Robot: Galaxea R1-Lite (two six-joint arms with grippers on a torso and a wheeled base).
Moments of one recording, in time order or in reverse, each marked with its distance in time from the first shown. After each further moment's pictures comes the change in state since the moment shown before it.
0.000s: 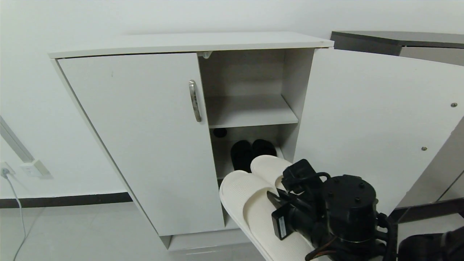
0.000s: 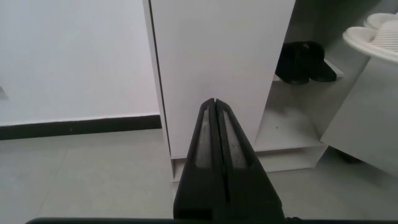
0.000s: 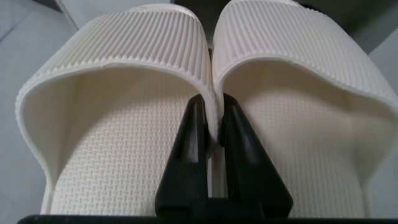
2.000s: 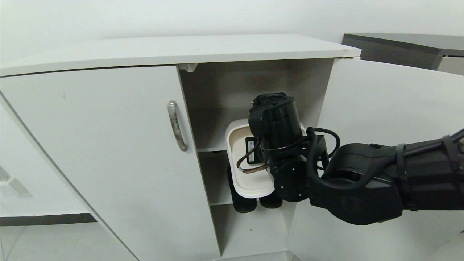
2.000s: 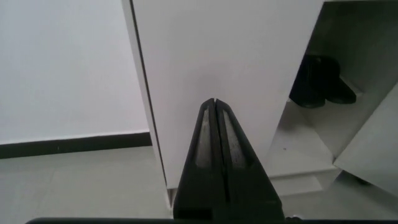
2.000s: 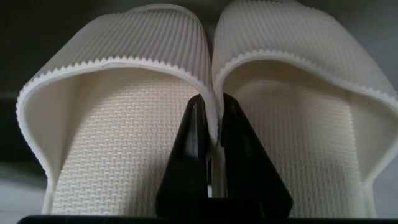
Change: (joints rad) left arm 0.000 0.000 -0.001 0.000 0.000 0.000; right arm 0.011 0.139 -0.788 0.712 -0.424 0.178
